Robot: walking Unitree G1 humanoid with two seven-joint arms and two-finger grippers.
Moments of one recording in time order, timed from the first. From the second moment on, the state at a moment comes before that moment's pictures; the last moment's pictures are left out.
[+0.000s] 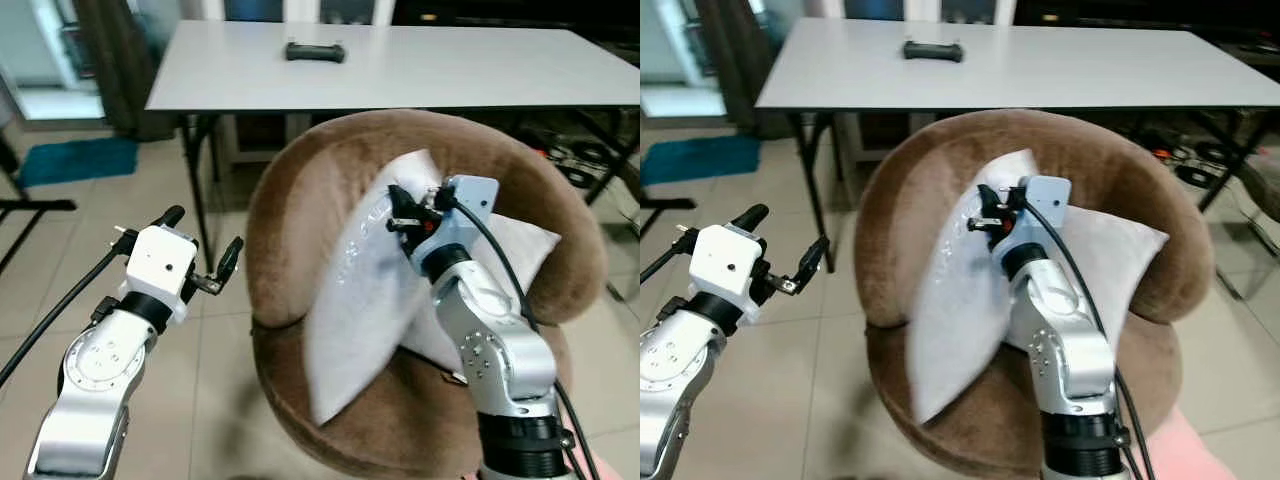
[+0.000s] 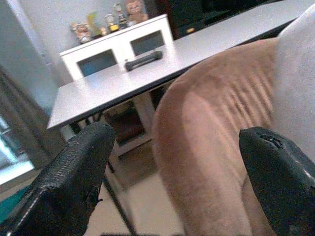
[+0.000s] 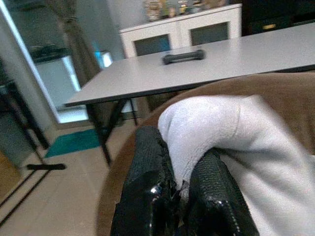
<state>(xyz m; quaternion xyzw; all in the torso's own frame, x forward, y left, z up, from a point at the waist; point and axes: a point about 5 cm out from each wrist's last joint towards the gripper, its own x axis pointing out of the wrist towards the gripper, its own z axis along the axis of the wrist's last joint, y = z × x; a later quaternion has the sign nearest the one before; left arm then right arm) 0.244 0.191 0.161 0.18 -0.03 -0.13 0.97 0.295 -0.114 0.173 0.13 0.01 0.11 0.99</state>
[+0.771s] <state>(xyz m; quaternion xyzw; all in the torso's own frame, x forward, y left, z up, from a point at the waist) 0.241 0.190 0.157 0.18 -0.02 -0.15 0.97 0.296 -0.107 0.171 0.13 0.01 0.13 0.98</state>
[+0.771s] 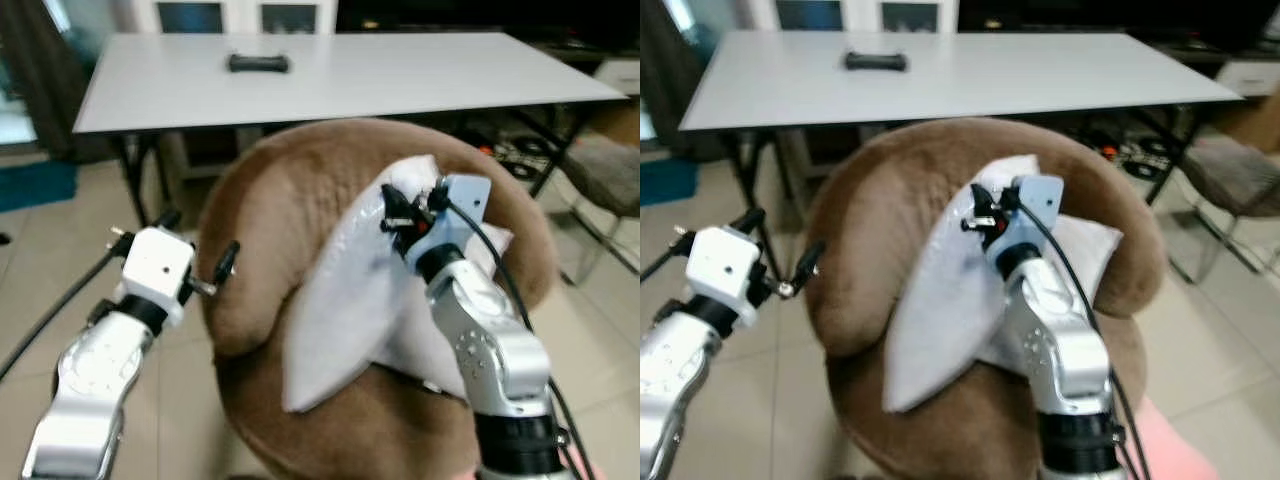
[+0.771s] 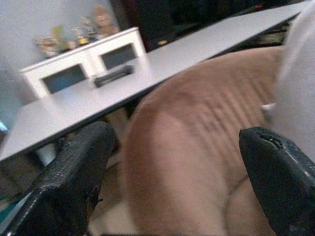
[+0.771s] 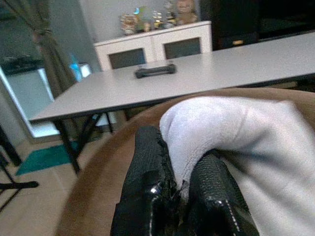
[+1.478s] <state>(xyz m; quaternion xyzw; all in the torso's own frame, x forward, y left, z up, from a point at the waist) 0.205 0.198 0.142 0.18 0.10 -0.30 0.93 0.371 -0.069 0.146 0.07 0.05 0.31 0.95</state>
